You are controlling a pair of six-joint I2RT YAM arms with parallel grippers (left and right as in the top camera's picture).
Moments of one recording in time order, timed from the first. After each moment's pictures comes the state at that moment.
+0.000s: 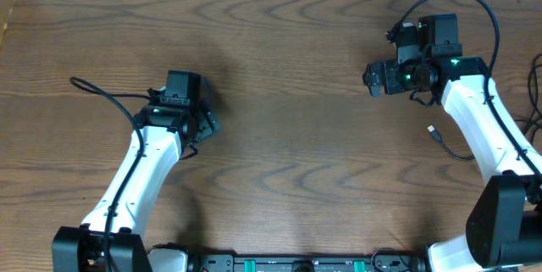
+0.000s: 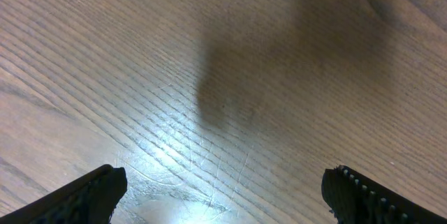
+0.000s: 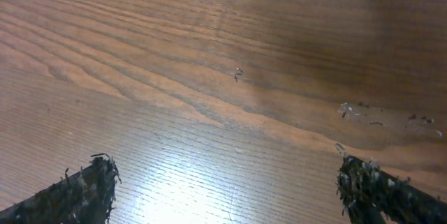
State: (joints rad) left arm -0.12 1.43 0.92 -0.78 -0.21 -0.61; right arm 0.08 1.68 1.26 -0.63 -0.23 -0.07
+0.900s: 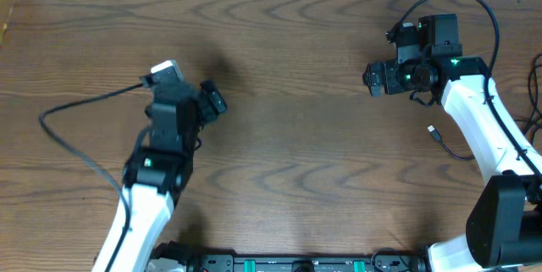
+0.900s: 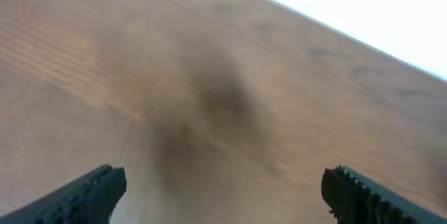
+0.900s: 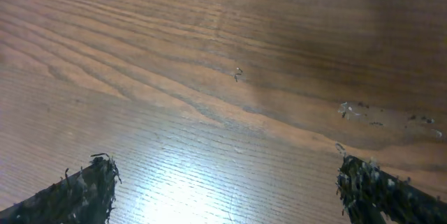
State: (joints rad) left arm -0.20 1.06 0.74 -0.28 -0.21 -0.51; right arm 0.08 1.68 1.26 -0.63 -0.23 -0.07
